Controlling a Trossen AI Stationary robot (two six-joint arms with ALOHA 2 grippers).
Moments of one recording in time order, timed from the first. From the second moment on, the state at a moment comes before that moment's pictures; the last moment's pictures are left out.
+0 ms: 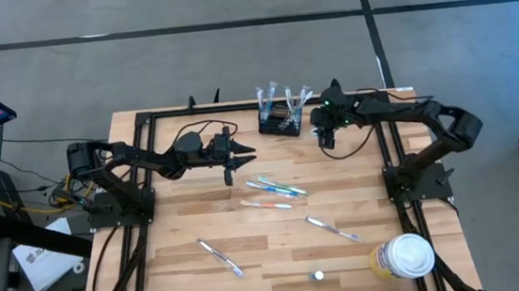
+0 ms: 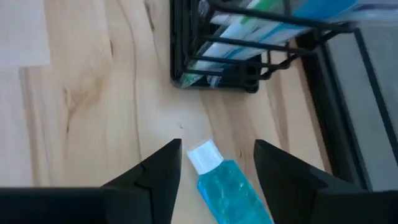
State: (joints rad) left arm 0.33 1.58 0.49 1.08 0.29 -0.03; right arm -0.69 1.47 0.77 -0.26 -0.04 -0.54
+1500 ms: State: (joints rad) left arm 0.33 1.58 0.49 1.06 0.29 -0.03; right arm -0.67 1.71 0.86 -0.32 0.08 -0.68
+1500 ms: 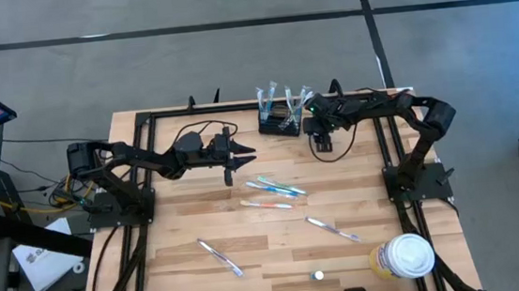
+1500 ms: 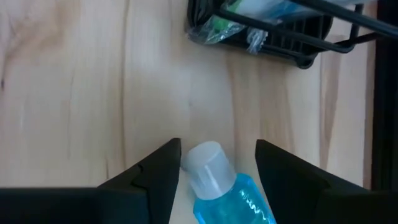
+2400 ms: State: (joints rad) left arm 0.33 1.58 0.49 1.06 0.29 -0.03; right arm -0.63 1.71 0.86 -0.32 0.12 -0.66
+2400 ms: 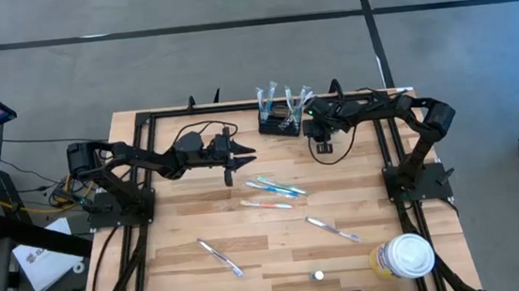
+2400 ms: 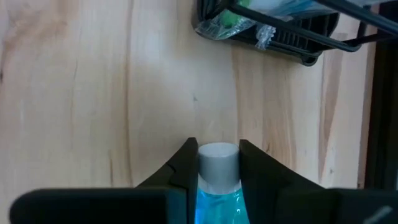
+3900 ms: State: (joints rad) left arm 0.33 1.58 0.50 1.13 0.29 -0.03; right arm -0.49 1.27 0.85 -0.25 -0.21 -0.39
